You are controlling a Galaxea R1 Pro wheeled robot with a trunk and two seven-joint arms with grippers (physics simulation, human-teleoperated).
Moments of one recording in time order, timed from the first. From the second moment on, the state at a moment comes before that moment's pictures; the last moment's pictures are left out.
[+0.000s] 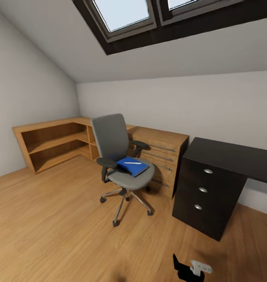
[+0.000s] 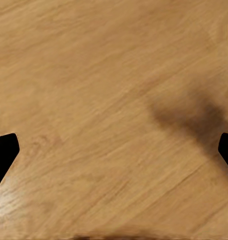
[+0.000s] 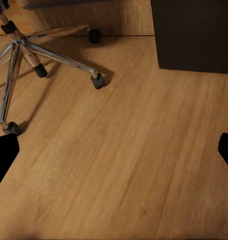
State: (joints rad) left arm -0.15 0.04 0.08 -0.45 0.33 -0.04 0.02; right arm -0.43 -0.01 -0.09 0.01 -0.33 -0.68 0.26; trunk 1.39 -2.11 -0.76
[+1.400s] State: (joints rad) left arm -0.15 0.04 0.04 -0.41 0.34 -0.23 0.17; right arm -0.43 0.00 -0.09 0.02 -0.34 -0.61 0.11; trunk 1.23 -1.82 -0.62
